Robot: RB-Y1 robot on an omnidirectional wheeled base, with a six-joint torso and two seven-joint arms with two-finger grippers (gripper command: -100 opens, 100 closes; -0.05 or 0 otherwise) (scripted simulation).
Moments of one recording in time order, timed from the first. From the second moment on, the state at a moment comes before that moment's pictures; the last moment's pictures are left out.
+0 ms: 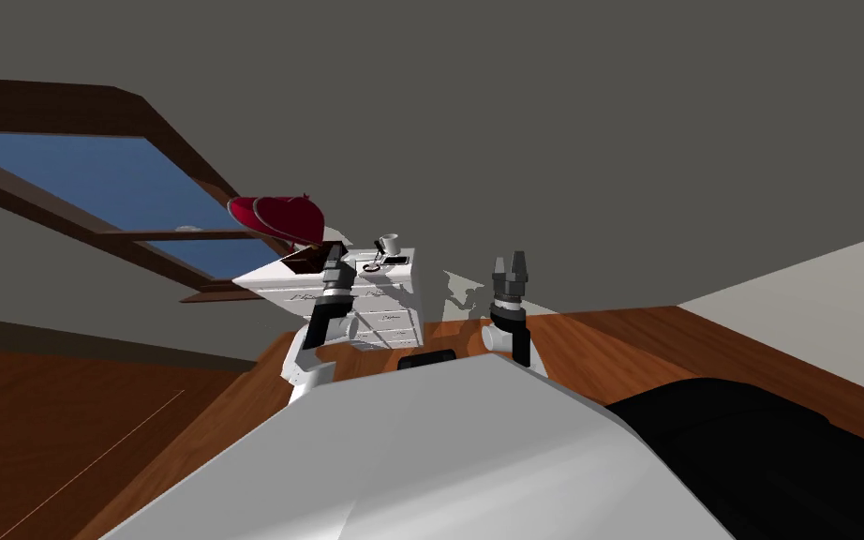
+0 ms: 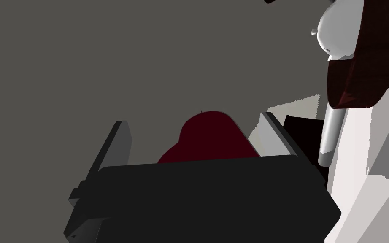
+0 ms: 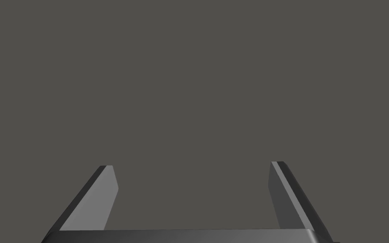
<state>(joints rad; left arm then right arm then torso) 0.12 0.14 0.08 -2.10 -0.06 -0.15 0.05 0.46 0.01 -0.05 -2.24 -0.04 -0.64 0.15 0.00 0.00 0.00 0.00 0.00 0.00</state>
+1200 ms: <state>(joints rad) -0.25 0.18 0.14 -1.88 -0.12 0.13 0.21 0.46 0.01 -0.05 -2.24 -0.04 -0.64 0.15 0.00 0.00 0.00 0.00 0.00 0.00</state>
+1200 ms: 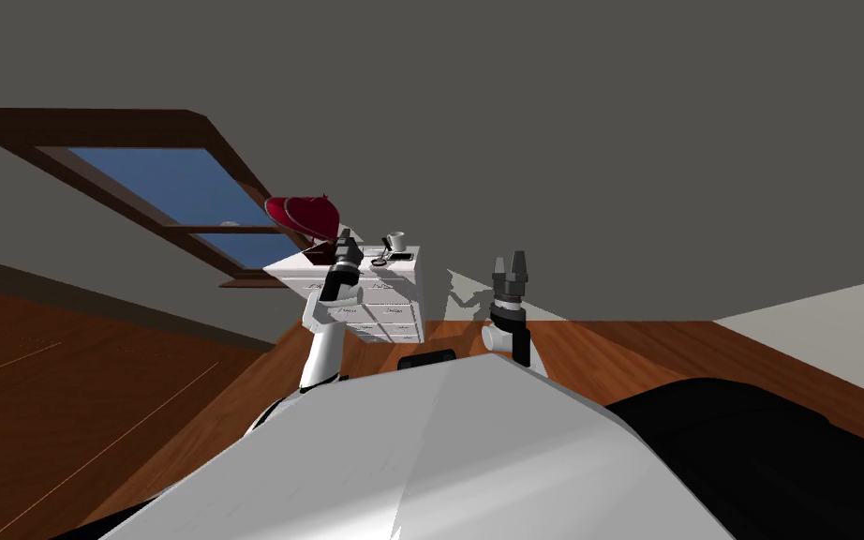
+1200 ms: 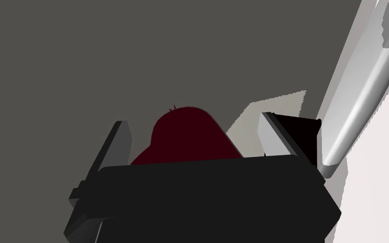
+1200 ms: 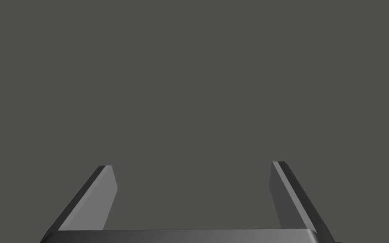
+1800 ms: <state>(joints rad) -0.43 0.19 0.18 -1.76 -0.14 0.28 0.29 0.46 0.01 -0.05 -2.24 -0.04 -0.64 0.15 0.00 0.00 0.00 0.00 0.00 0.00</state>
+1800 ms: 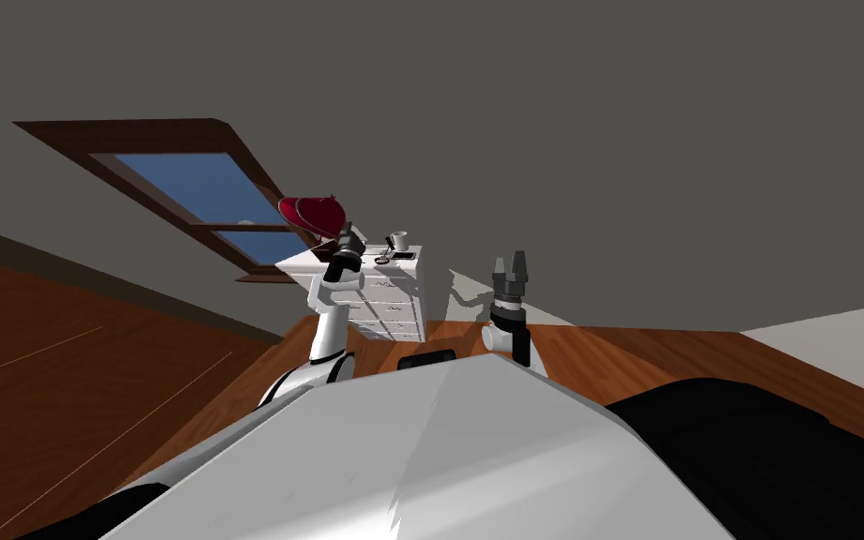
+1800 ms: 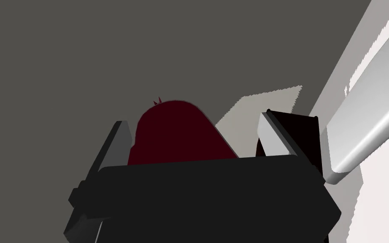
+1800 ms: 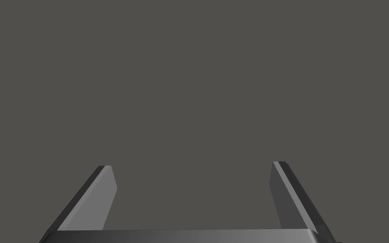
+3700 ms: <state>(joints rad) -0.94 0.18 0.28 -1.35 -0.18 0.74 0.57 0.46 0.01 -0.05 -2.24 -0.04 -0.64 0.15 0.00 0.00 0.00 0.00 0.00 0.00</state>
